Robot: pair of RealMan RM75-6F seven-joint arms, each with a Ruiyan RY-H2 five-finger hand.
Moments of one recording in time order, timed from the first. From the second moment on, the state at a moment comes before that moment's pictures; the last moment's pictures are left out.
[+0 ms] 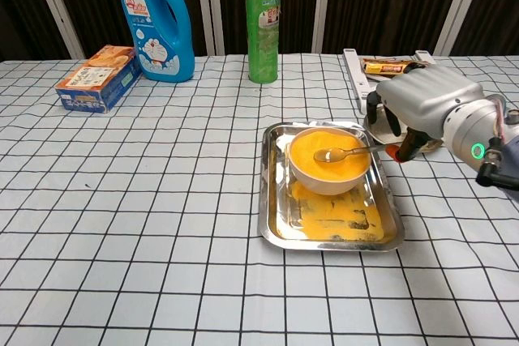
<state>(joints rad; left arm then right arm) -0.12 -1.10 0.04 -1.61 1.62 1.46 -0.14 0.69 -1.70 0.24 -1.62 -0.84 1.30 -1.09</state>
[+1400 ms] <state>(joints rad) -0.12 -1.10 0.04 -1.62 1.61 1.46 -0.12 0.67 -1.63 0.12 -1.71 -0.83 1.34 -1.11</state>
